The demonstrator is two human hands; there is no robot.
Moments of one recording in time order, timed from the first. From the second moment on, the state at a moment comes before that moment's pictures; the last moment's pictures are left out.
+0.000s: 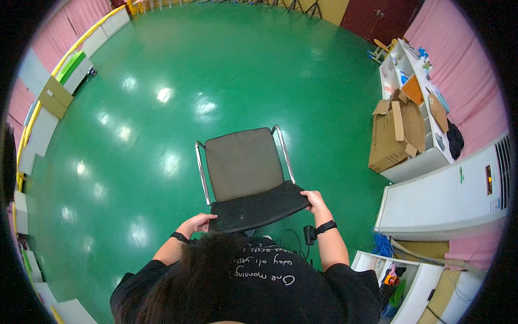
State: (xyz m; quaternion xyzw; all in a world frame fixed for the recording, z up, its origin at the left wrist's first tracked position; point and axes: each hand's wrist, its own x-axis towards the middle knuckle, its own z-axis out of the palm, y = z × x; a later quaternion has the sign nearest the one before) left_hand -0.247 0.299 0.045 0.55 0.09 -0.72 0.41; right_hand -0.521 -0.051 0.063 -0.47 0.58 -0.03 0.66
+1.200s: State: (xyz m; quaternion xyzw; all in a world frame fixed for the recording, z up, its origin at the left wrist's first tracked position) left_hand -0.061 0.027 -0.006 0.68 0.01 -0.58 0.45; right_hand -0.407 -0.255 0.042 -0.42 0.62 -0.15 0.65
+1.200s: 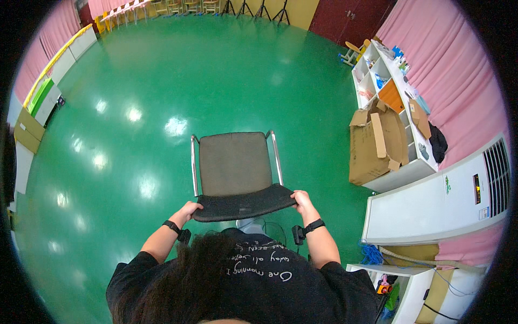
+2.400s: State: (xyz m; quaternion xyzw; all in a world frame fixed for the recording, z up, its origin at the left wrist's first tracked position) left_hand 0.205 -0.527 -0.015 0.68 -0.09 -0.63 0.36; right_hand -0.200 -0.742 0.037 -0.33 0.62 -0.24 0.67
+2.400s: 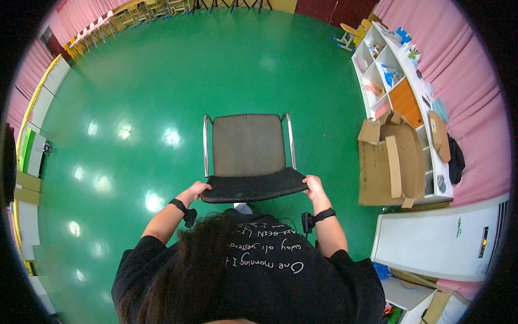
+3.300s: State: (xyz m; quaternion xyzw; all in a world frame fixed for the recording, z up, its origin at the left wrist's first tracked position) left_hand 0.352 -0.984 0.004 0.70 -0.14 -0.64 0.29; right_hand -0.059 -1.177 0.023 -0.31 0.64 -0.26 0.66
